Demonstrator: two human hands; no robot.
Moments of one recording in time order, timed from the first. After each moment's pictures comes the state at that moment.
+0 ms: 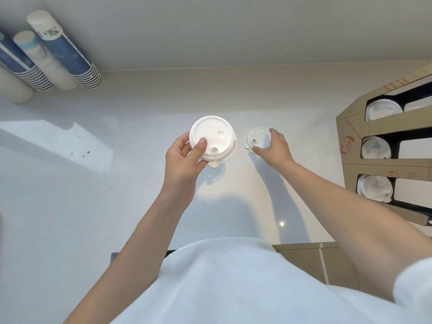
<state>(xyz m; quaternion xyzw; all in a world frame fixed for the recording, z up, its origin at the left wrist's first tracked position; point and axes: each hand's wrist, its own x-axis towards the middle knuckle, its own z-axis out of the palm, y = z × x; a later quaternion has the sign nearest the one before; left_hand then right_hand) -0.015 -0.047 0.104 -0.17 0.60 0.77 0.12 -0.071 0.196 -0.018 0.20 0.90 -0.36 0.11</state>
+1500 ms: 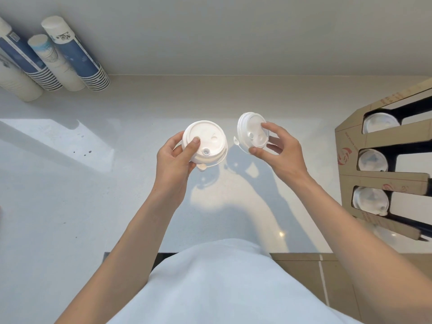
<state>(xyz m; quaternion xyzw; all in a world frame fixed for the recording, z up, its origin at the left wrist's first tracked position) -0.017 -0.047 0.109 -0.19 0.60 0.77 0.08 -0.030 0.194 0.059 0.07 0.80 -0.60 -0.02</state>
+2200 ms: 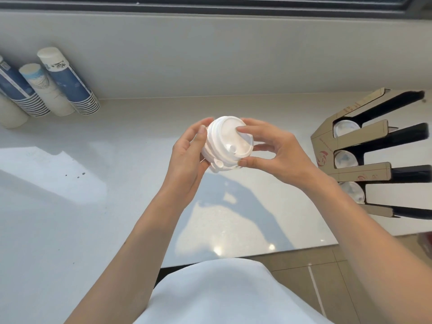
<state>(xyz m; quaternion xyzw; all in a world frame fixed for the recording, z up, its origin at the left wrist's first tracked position) -0.013 -0.052 0.155 -0.01 0.56 0.81 0.15 0.011 0.154 0.163 -0.11 0.85 -0.52 -0.01</state>
